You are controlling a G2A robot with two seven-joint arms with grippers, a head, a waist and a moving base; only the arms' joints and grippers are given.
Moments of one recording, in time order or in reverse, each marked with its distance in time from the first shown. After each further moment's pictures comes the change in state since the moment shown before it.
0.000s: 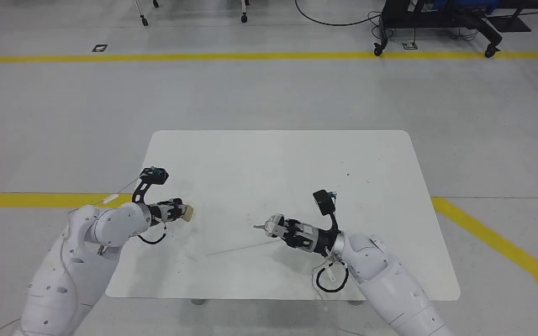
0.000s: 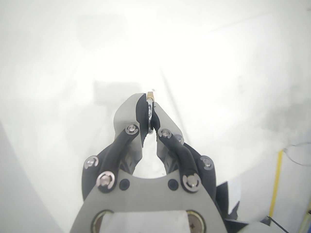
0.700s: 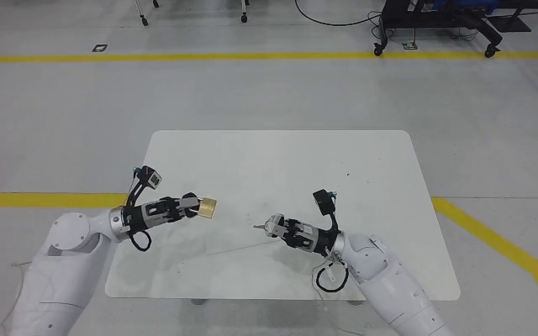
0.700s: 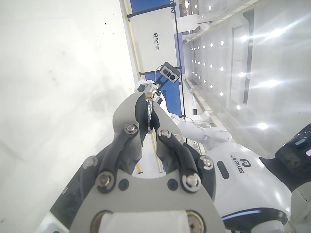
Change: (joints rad) left arm 0.049 -0.019 -0.097 0.121 -1.030 -0.151 -0.264; right arm -0.003 -0.001 0.000 -0.004 -0.001 0.005 -0.005
